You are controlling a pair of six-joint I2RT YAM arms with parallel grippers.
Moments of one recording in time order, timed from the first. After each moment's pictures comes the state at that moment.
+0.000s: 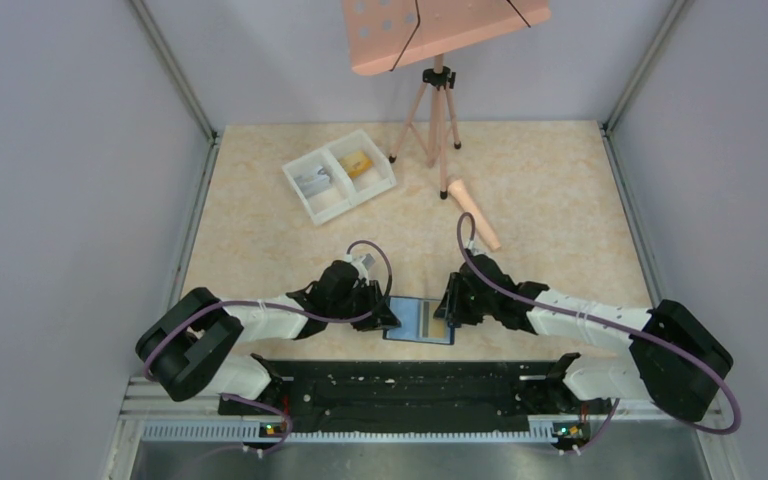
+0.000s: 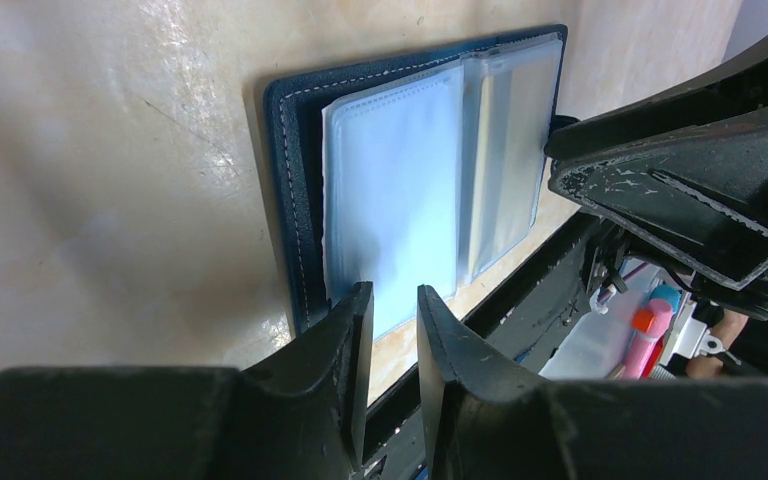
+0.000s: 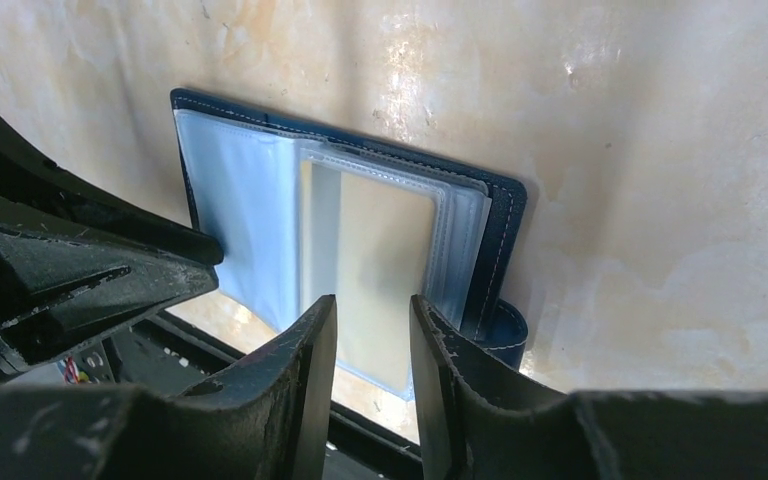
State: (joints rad) left arm -0.75 1.38 0.38 0.27 0.38 -0.94; right arm 0.81 1.22 0.49 -0.14 -0.05 0.90
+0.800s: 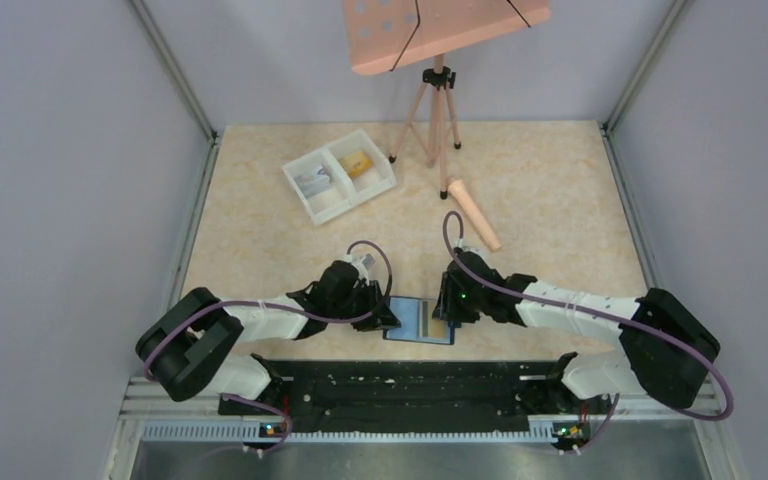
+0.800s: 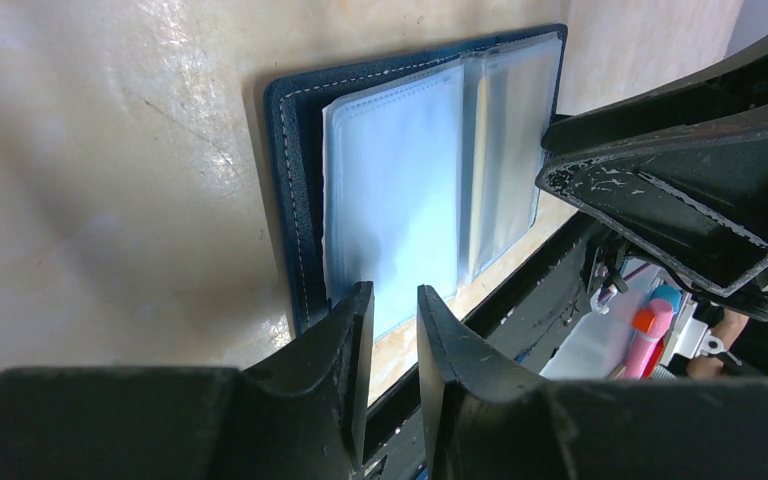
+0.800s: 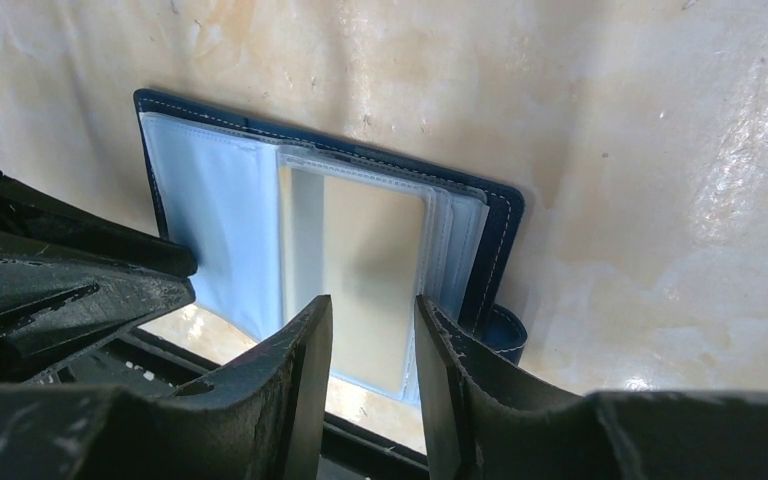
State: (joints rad) left arm -0.75 1.38 0.38 0.27 0.38 -0.94; right arm 0.85 1.30 0.59 -0.25 0.01 0.87
